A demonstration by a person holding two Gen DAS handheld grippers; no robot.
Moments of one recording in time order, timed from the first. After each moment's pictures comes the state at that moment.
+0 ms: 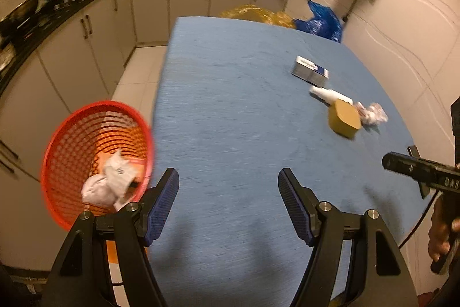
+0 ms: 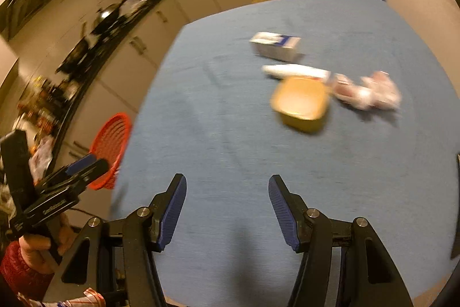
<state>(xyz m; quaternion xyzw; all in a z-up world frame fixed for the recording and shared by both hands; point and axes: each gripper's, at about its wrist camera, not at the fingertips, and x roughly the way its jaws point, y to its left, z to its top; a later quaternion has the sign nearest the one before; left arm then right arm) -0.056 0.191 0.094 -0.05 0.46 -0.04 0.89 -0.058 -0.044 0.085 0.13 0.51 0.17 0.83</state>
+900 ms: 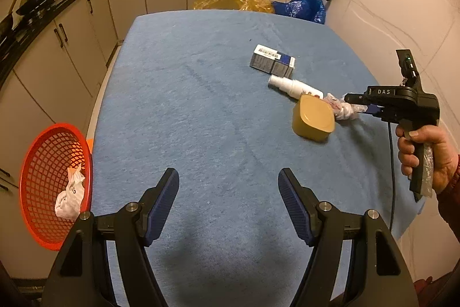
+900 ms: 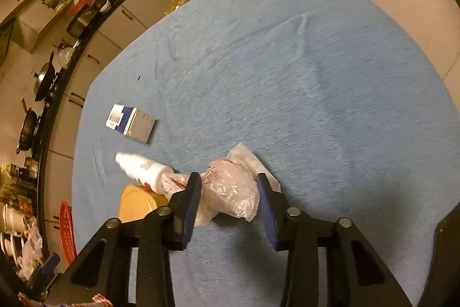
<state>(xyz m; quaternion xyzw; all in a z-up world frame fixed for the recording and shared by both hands) -0.017 0.115 0.095 -0.03 0.49 -0.06 0.87 0.079 -0.165 0.030 0.22 0.54 0.08 0.81</state>
